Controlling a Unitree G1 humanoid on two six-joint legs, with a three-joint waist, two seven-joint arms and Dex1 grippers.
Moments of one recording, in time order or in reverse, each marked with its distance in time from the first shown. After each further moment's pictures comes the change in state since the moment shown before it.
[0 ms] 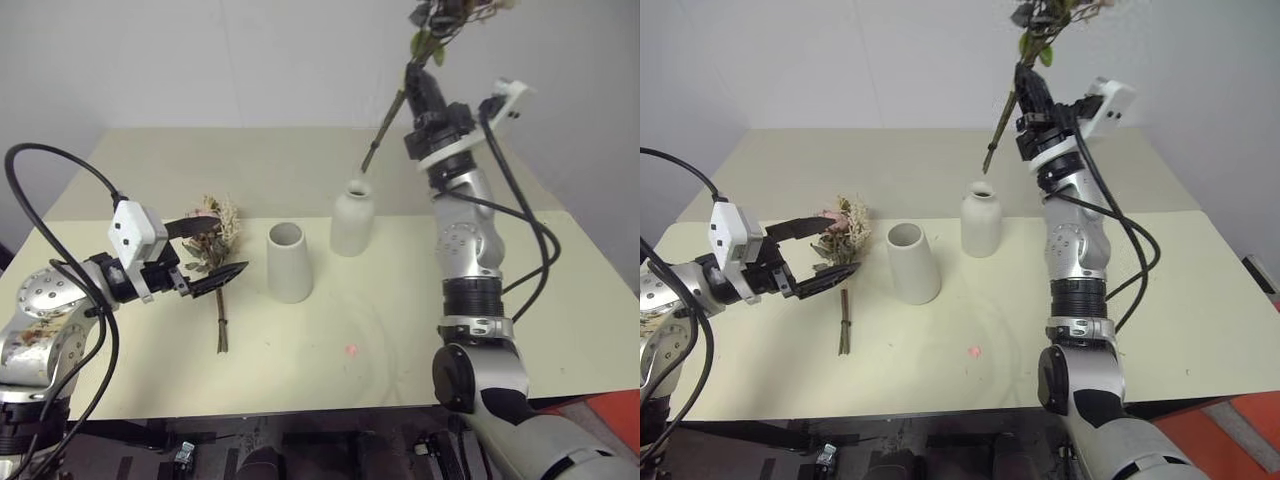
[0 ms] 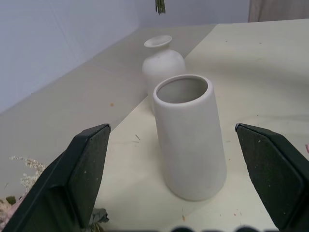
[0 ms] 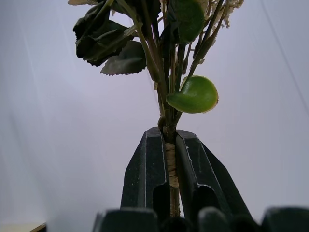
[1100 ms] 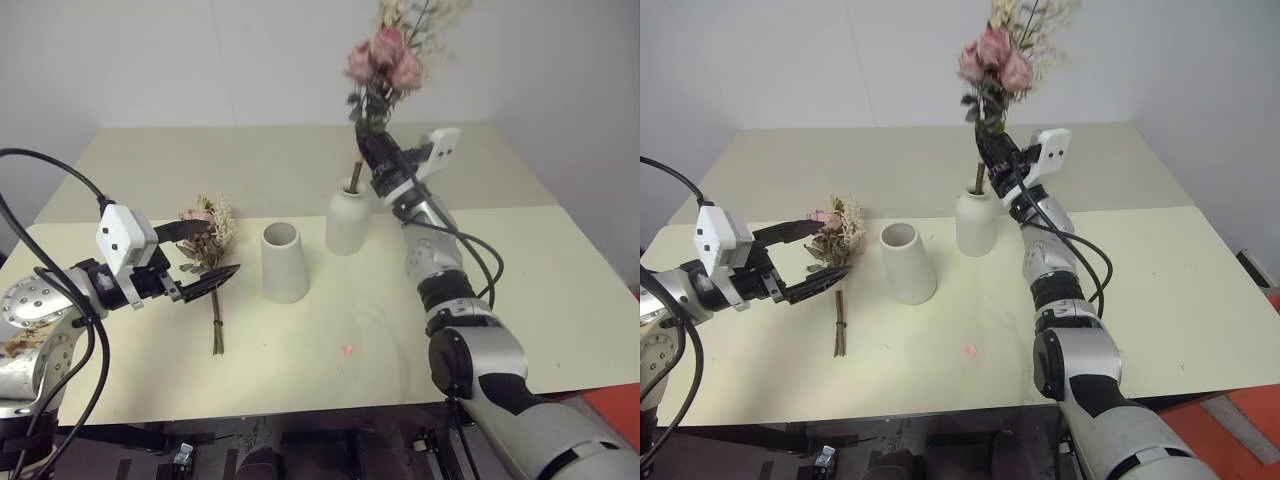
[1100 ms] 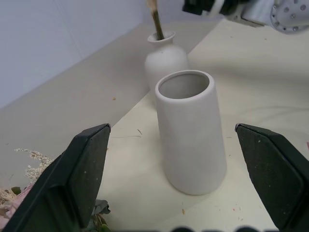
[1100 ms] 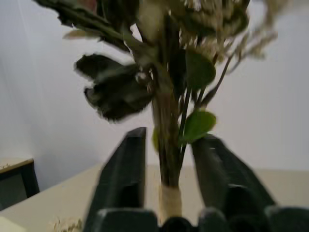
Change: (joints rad) left arm 0.047 0.010 0.055 -0.059 -0.010 0.044 0.033; right arm -0.072 0.003 0.047 0.511 -0.182 -0.330 0.169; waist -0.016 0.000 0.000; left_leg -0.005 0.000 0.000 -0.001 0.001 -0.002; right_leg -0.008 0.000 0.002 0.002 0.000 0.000
